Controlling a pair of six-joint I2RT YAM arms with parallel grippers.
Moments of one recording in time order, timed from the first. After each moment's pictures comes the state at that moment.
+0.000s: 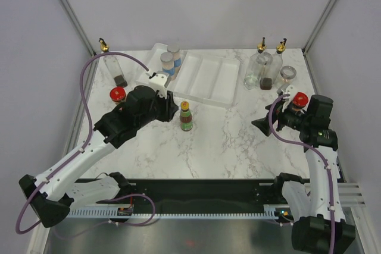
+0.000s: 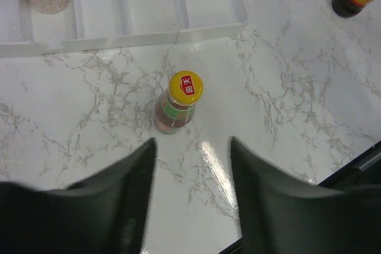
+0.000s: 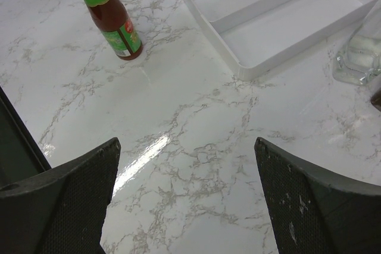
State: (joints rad) left arm -0.75 1.02 1.08 -0.53 -0.15 -0.27; right arm -0.23 0.83 0.77 -0.57 -1.00 -0.41
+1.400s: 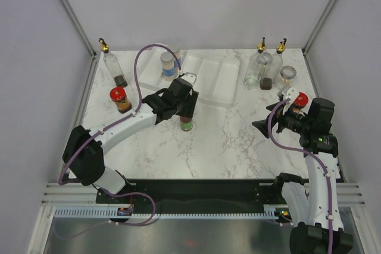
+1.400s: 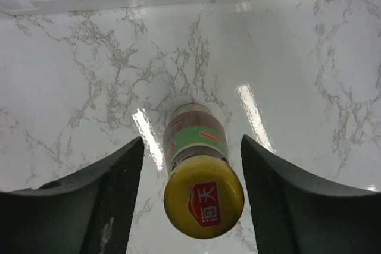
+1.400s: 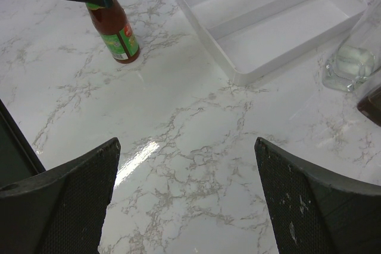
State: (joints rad) left arm -0.75 1.51 1.18 -0.48 -0.24 -0.30; right arm -0.23 0.74 0.75 -0.55 -0.99 -0.40
